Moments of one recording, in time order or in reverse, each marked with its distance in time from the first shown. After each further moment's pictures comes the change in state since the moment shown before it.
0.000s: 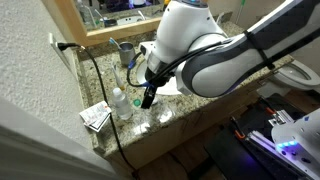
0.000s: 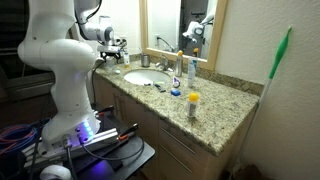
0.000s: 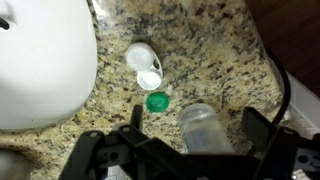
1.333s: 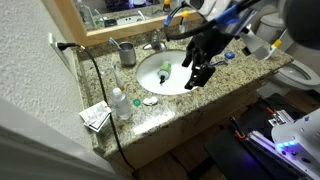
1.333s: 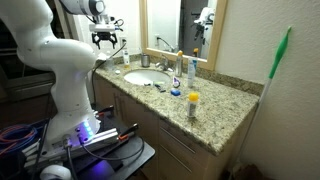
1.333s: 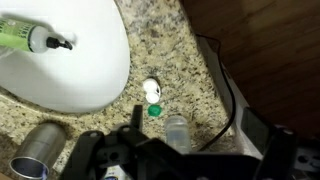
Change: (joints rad) arm 0.027 -0.580 -0.076 -0.265 0.185 -0.341 -0.314
